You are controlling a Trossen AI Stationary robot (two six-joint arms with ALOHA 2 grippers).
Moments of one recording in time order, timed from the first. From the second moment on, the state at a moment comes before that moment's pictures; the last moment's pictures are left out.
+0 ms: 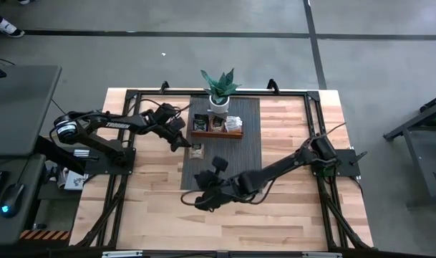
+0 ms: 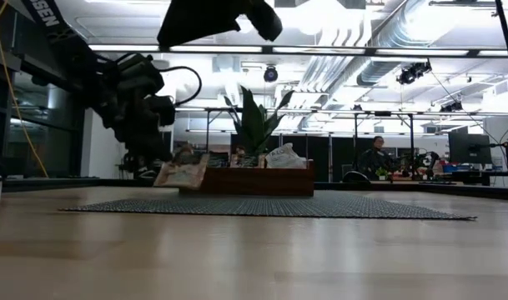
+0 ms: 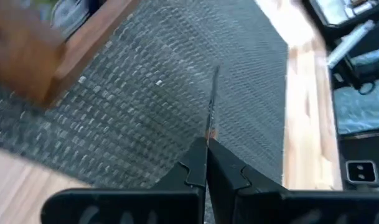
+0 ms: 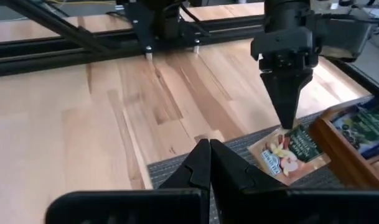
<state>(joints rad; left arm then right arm) 0.54 1.36 0.45 0.11 0.67 -0.28 0.38 2.09 1.70 -0.29 0.70 0.43</state>
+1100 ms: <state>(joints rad) 0.54 1.36 0.74 0.09 0.74 -0.13 0.55 2.09 1.70 -0.87 0.87 0.99</state>
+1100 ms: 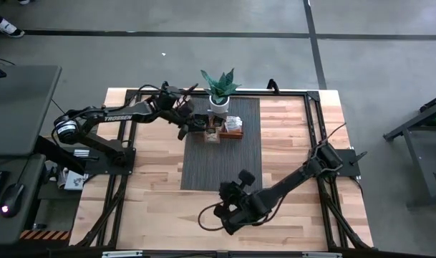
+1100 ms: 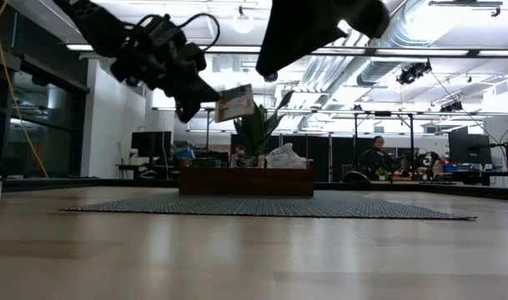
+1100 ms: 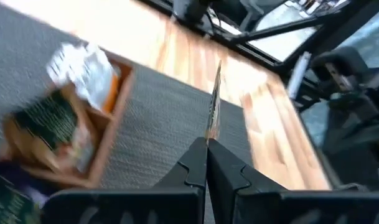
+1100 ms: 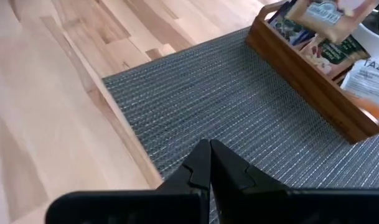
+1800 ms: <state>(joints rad) 0.54 1.50 0.81 0.16 0.46 0.14 0.66 2.09 1.70 -1.03 0.96 1.26</state>
